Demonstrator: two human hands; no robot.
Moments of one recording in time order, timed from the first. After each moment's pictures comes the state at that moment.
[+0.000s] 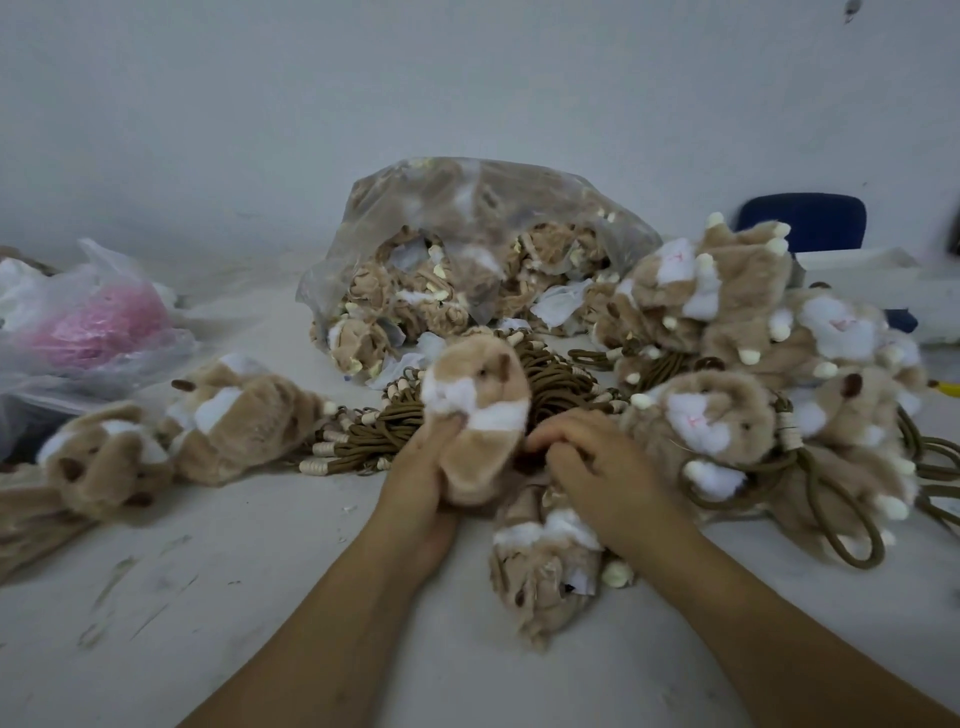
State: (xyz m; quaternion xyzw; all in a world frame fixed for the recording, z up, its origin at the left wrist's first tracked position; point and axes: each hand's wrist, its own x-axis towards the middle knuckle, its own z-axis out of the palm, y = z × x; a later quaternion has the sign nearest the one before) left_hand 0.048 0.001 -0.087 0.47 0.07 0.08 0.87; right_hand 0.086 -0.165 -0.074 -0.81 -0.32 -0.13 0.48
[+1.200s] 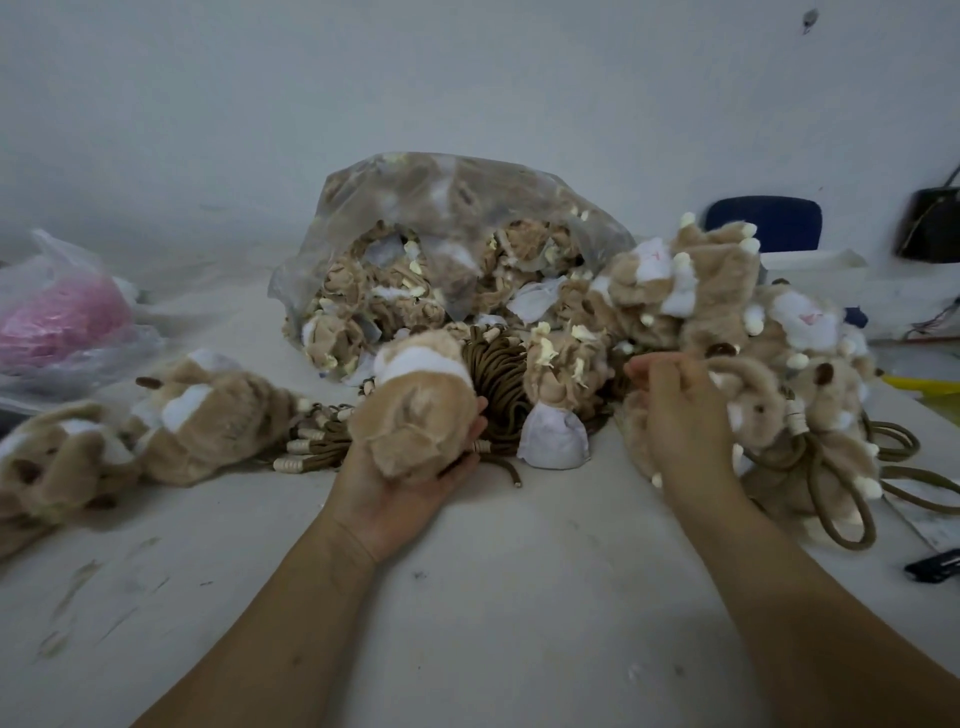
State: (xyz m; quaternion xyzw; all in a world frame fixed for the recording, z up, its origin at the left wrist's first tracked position) left_hand 0.054 0.028 -0.092 0.38 0.03 -0.02 0.92; right_hand 0.116 -0.209 -0.055 -0.77 0.01 -0.23 0.60
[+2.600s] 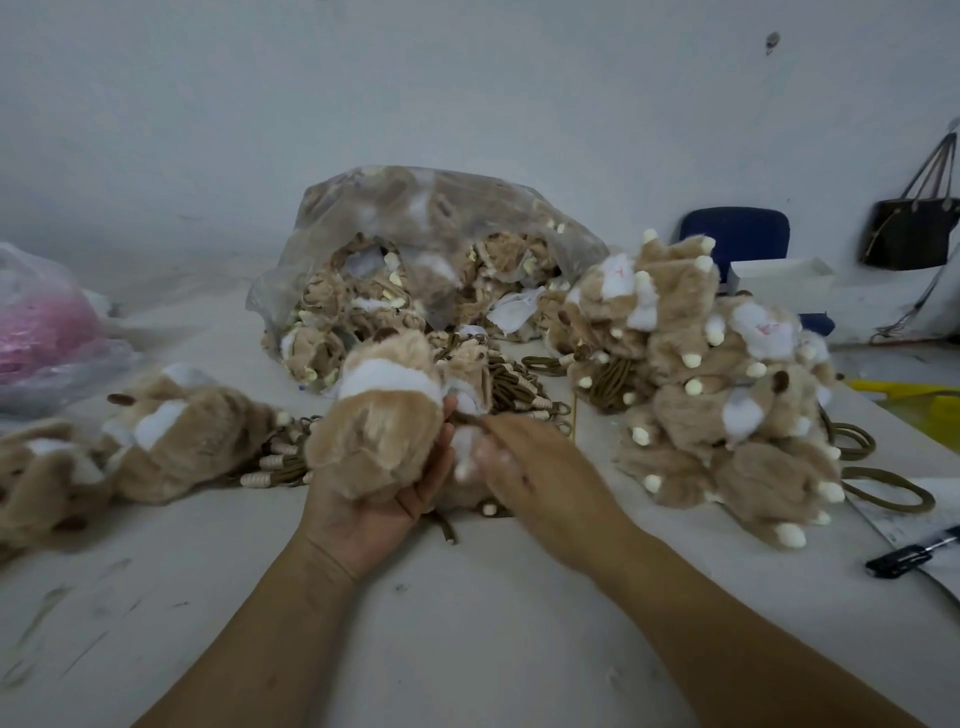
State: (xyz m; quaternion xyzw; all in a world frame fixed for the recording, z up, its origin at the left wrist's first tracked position) left_hand 0.045 0.025 -0.083 0.28 -0.05 -0.05 0.96; right_hand 0.085 -0.164 -0.082 -0.87 -0.34 -0.15 0.32
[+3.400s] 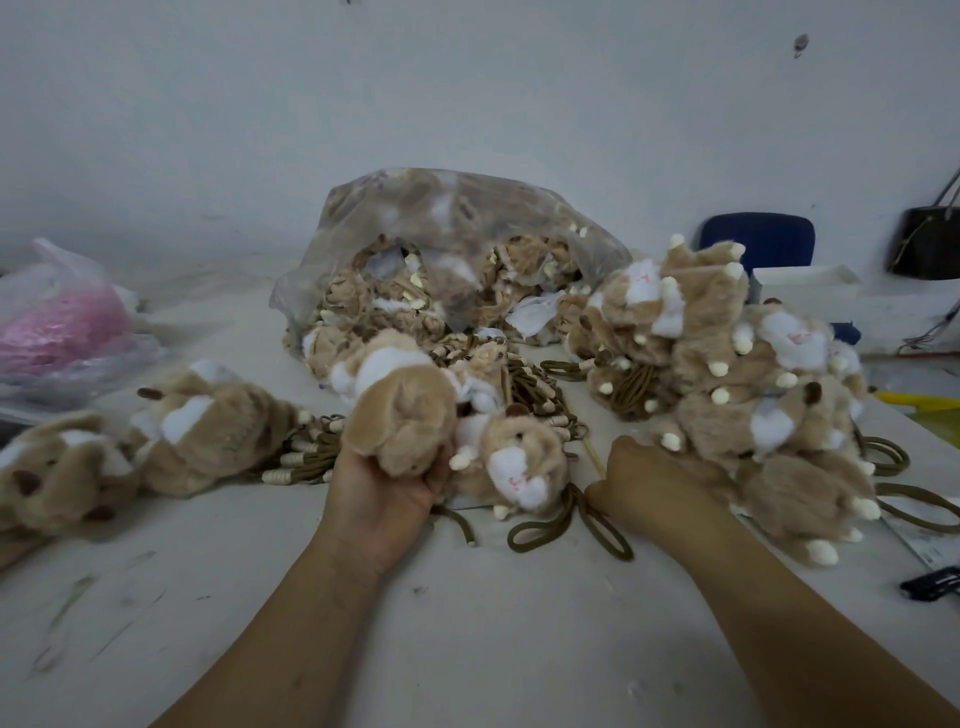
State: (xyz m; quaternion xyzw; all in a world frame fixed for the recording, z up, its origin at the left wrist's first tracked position) left_hand 0.053 0.025 -0.088 0.30 0.05 0.06 0.95; right_hand 0.115 -0.202 -0.074 -0.99 -0.03 0.05 0.14
